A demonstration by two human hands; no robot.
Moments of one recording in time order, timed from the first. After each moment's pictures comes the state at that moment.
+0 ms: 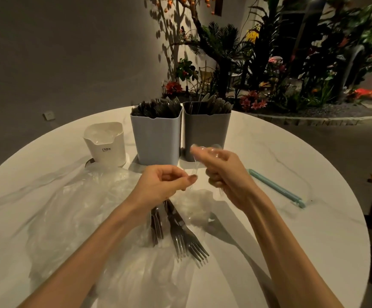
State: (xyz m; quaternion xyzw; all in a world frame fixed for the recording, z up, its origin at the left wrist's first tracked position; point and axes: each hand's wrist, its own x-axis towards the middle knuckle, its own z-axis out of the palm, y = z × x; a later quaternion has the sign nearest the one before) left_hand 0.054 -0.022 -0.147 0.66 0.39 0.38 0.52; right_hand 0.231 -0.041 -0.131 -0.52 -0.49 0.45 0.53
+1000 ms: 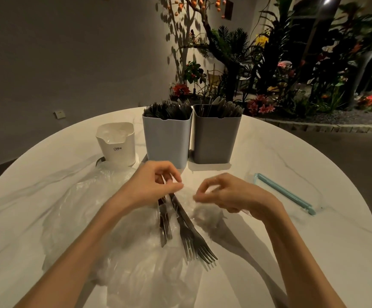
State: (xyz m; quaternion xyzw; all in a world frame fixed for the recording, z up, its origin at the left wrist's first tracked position) left_hand 0.017 0.004 -0.151 0.77 0.42 0.32 0.36; right_hand 0.238 -0.044 -0.143 -0.61 -0.64 0.43 0.20
